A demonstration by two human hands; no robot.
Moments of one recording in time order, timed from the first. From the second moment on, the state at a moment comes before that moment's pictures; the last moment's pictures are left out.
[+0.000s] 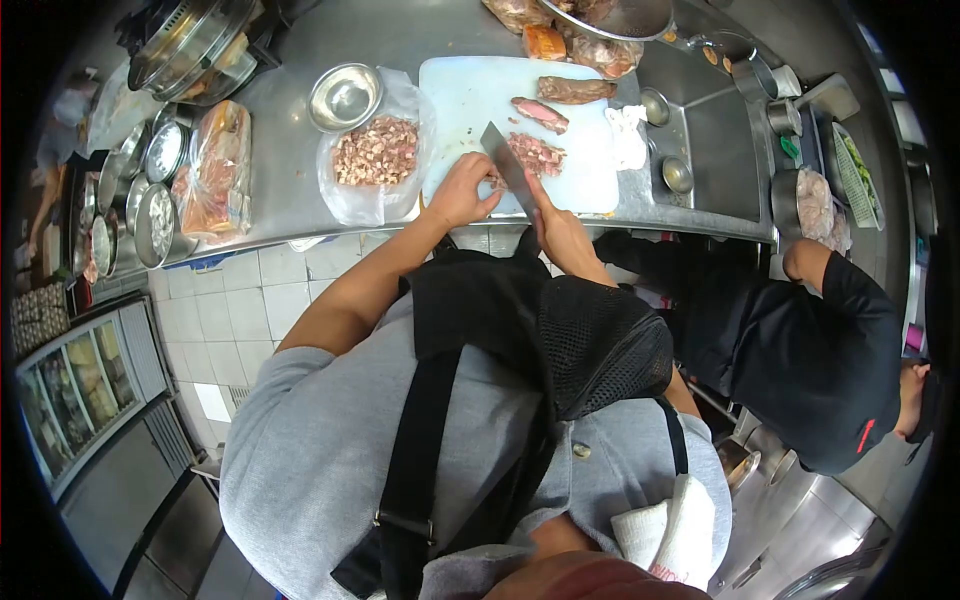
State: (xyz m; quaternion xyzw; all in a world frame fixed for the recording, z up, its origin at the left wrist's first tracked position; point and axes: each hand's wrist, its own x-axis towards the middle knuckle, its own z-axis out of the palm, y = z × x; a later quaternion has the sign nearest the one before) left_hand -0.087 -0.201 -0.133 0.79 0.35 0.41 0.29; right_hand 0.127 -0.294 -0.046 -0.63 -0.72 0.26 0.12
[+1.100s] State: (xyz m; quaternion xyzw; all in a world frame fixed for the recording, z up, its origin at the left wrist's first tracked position) left_hand -0.037 -0.215 -0.130 0.72 0.53 0.41 0.19; right_hand 0.250 -0.295 -0.053 -0.66 -0.57 0.42 0.25
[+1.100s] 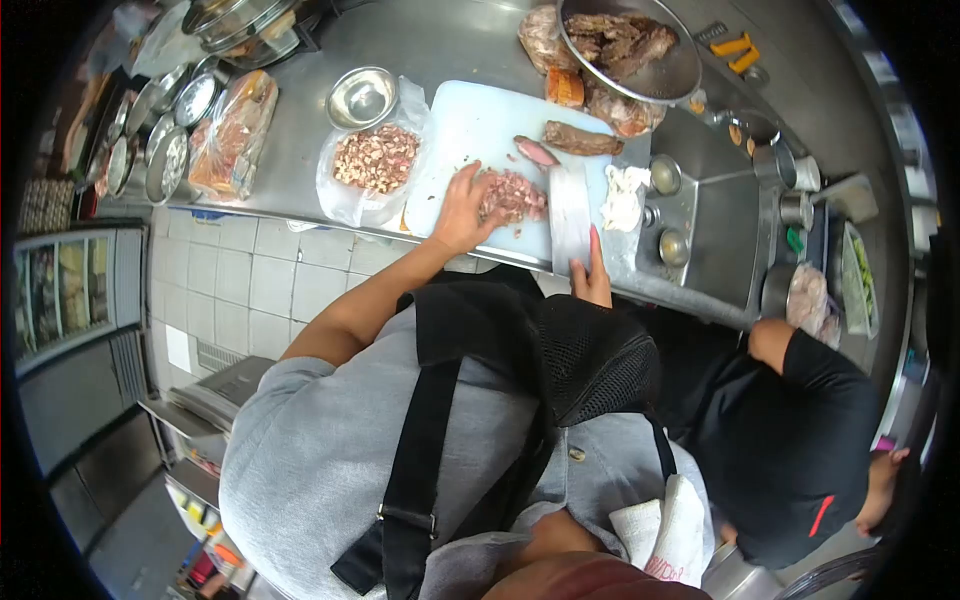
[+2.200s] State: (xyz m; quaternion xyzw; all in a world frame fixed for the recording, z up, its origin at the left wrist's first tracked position) left_hand -0.125 -0.165 -0.052 0.53 0.69 0.49 -0.04; right_hand 0.088 -0.169 -0.012 -0.36 -0.60 0.70 0.14
